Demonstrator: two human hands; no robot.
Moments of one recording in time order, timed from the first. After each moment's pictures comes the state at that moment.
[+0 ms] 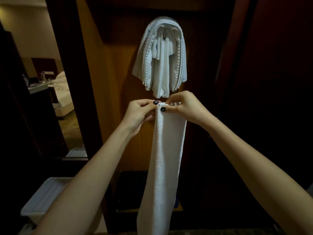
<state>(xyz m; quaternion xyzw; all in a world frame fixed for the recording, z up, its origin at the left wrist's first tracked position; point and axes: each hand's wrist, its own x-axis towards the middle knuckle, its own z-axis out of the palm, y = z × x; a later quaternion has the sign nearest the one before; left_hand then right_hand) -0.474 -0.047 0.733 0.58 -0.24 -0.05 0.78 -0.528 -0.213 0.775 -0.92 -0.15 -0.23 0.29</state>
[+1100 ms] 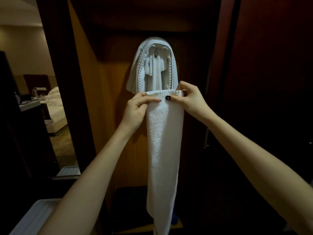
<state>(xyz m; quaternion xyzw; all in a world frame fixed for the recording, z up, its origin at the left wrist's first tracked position) -0.470 -0.054 0.774 0.66 -0.39 0.21 0.60 -0.515 -0.240 0.811 -0.82 -0.14 -0.31 0.46</state>
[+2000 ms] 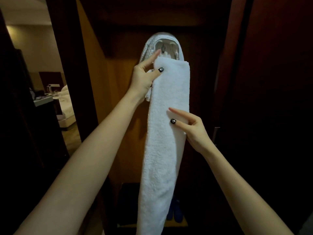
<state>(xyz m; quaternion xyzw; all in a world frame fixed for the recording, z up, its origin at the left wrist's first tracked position) -0.446 -0.078 0.843 0.58 -0.36 0.13 0.72 -0.533 -0.230 0.724 -0.66 -0.22 -0.20 0.69</state>
